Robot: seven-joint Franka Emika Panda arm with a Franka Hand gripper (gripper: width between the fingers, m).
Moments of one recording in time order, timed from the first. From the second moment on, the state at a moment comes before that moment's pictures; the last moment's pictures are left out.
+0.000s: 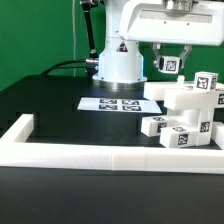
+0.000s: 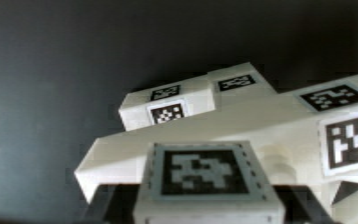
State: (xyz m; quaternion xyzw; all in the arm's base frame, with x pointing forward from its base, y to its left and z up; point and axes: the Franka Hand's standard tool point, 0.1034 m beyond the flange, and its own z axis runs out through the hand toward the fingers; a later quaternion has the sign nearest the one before) arm 0.476 0.059 0.126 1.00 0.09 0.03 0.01
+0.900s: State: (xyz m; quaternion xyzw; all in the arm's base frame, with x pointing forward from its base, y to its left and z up) arm 0.474 0.086 0.121 1.00 0.08 0.03 0.01
